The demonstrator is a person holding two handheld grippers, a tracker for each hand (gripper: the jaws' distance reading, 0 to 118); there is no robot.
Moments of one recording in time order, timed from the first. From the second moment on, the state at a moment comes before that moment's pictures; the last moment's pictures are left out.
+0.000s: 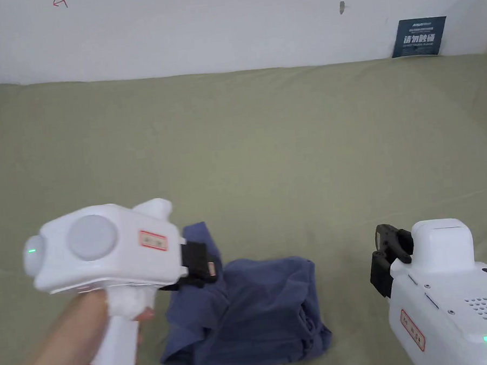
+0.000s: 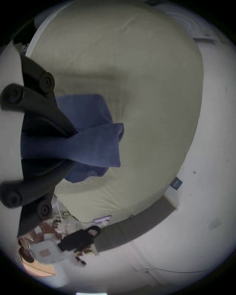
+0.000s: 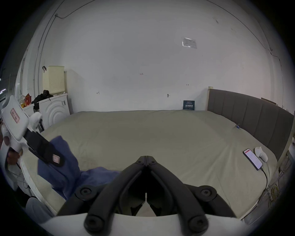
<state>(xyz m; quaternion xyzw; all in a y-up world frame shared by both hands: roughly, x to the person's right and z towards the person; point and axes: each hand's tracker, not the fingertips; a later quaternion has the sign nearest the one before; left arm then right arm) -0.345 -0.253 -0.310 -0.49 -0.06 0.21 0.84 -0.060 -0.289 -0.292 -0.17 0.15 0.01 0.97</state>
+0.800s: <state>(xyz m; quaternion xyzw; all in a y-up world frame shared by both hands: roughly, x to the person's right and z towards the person) -0.328 -0.377 -0.333 -0.48 -0.22 0.34 0.78 -0.041 -0.313 -0.302 -0.21 0.12 0.00 0.97</state>
